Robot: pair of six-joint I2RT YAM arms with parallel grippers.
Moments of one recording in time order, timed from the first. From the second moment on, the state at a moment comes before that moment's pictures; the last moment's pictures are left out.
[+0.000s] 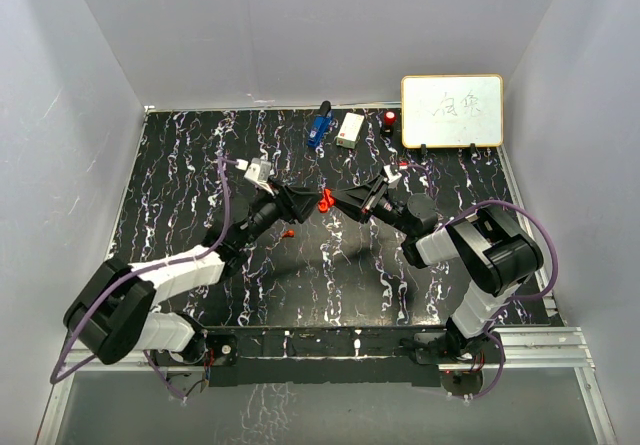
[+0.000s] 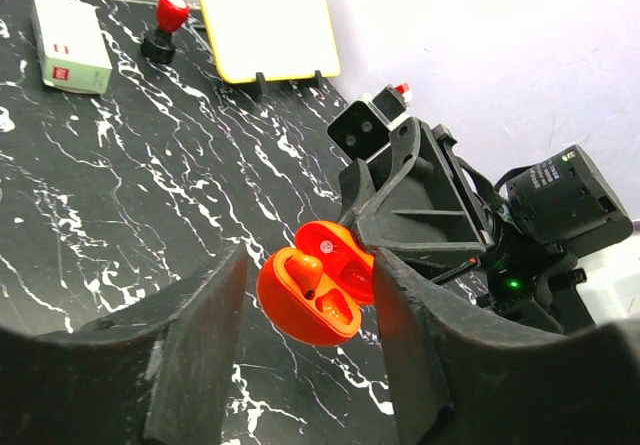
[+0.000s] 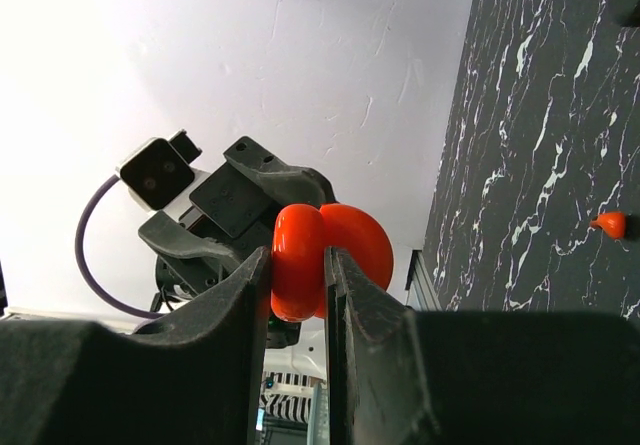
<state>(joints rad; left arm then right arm) -0.64 1.32 0.49 0.89 0.16 -0.58 0.42 1.71 0.47 1.41 -0.57 1.59</state>
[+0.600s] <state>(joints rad) -0.64 1.07 0.53 0.25 -0.08 -0.44 0.40 1.68 0.47 1.26 -0.56 1.47</state>
